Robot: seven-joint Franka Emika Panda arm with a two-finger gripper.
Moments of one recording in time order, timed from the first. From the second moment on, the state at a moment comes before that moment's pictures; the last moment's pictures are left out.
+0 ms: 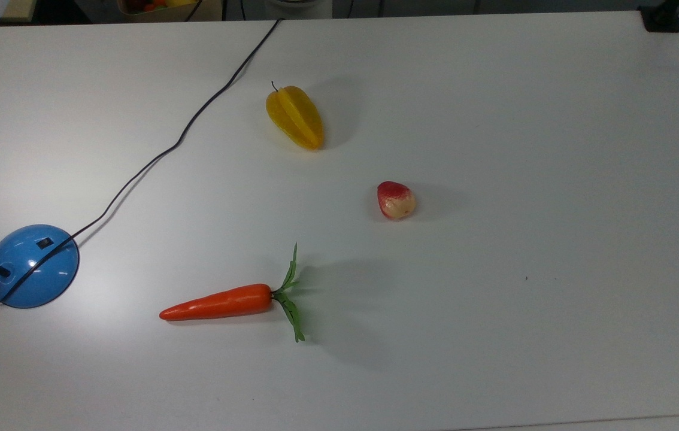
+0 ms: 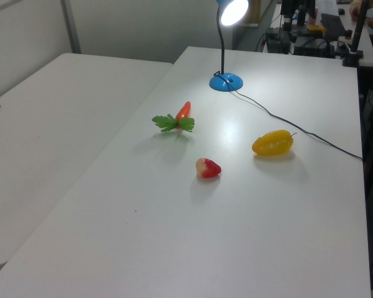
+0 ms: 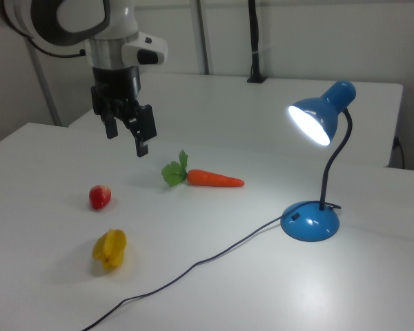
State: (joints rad) arm -0.11 -0.03 -0.09 -1.58 0.09 1.50 0.02
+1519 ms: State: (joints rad) arm -0.13 -0.03 -0.09 -1.58 0.10 1.50 0.02
